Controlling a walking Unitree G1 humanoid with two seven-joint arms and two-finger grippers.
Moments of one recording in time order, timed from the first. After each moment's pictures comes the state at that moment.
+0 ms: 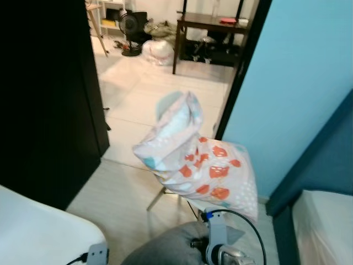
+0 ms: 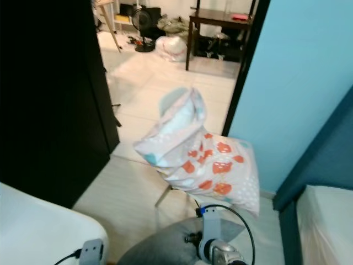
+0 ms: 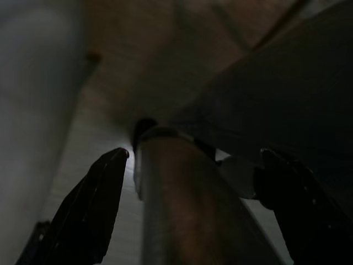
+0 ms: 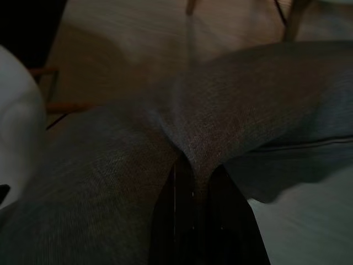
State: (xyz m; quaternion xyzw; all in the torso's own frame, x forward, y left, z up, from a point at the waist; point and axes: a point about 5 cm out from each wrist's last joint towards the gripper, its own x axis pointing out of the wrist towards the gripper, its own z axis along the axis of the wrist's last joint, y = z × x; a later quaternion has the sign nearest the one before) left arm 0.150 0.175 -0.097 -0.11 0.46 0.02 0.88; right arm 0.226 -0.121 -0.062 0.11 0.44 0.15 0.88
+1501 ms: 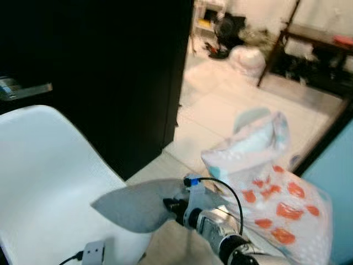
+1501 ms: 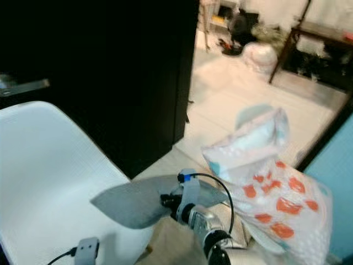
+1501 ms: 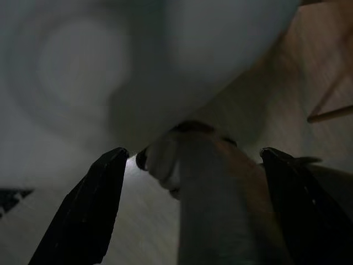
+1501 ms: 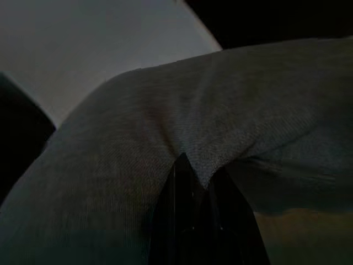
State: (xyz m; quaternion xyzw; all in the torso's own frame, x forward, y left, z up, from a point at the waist) left arm 0.149 0.179 -0.097 -0.11 0.46 0.02 0.88; right arm 0.291 -0.062 0.006 0.18 0.28 0.31 0.89
